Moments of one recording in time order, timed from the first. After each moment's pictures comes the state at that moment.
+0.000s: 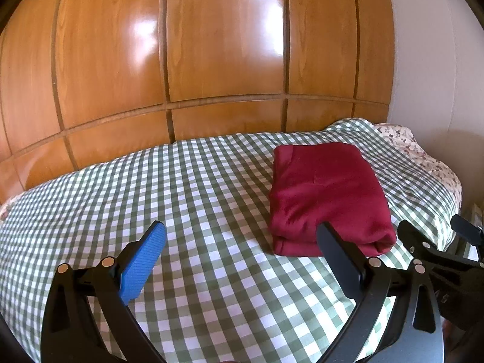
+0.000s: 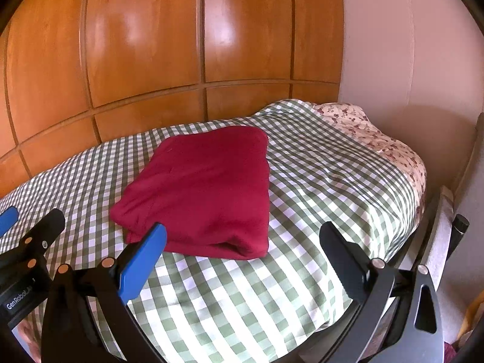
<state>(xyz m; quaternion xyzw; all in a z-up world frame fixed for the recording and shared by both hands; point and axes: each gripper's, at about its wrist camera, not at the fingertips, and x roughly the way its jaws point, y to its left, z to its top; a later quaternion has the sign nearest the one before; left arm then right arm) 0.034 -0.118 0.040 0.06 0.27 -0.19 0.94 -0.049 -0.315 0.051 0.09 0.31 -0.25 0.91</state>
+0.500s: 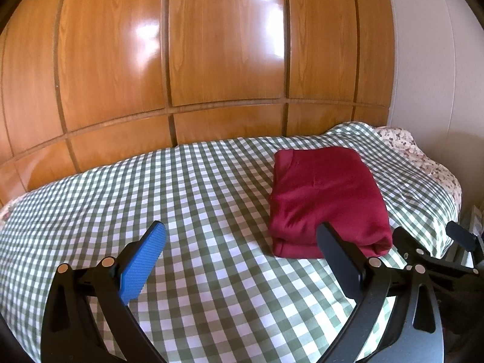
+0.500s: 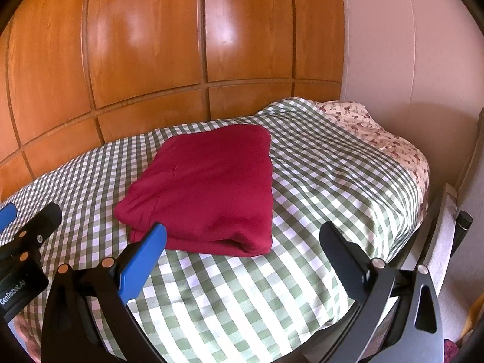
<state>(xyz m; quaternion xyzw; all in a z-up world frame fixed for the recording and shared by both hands) 0.030 -0.115 0.045 0.06 0.26 -0.19 0.94 -0.050 -0.315 0.049 0.10 0.31 -0.24 0.91</state>
